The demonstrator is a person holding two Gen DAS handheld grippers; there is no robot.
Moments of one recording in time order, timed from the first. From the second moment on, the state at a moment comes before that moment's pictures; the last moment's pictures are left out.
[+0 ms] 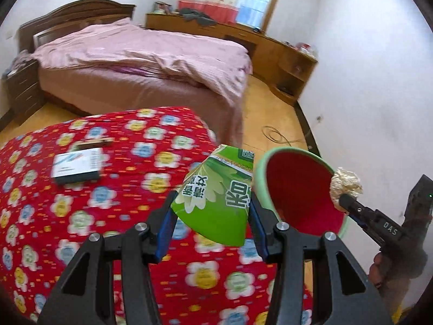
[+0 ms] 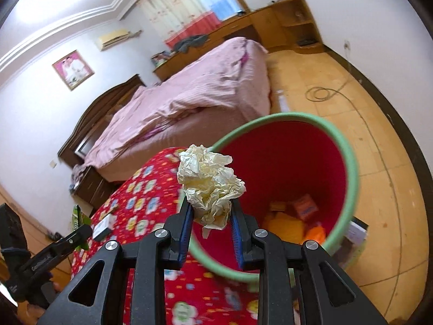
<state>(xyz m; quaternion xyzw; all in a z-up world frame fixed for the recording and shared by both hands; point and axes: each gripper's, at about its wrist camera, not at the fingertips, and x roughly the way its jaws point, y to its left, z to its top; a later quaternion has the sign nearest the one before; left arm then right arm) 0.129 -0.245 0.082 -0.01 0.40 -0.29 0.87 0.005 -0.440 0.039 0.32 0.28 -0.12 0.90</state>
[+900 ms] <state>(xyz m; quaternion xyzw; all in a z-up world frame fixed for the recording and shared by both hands) 0.114 -0.391 0.025 0.07 0.47 -0.35 0.81 -0.012 -0.505 0.004 0.35 0.31 -0.15 0.87</state>
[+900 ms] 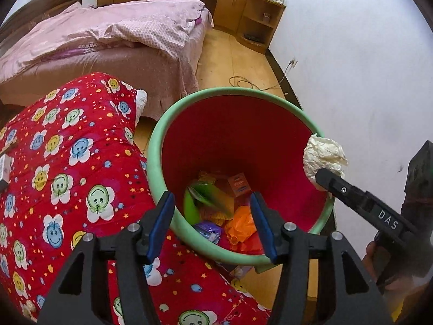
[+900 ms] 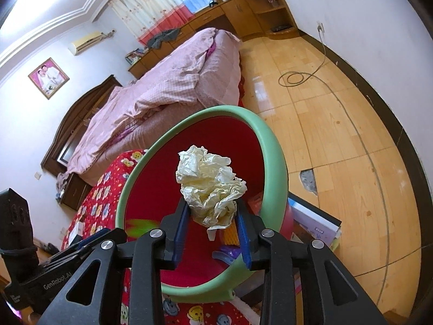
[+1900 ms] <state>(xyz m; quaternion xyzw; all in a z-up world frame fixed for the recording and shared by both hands) 0.187 -0.274 0.040 0.04 0.45 -0.24 0.86 0.002 -0.461 0.019 0.32 0.30 -0.14 0.88</state>
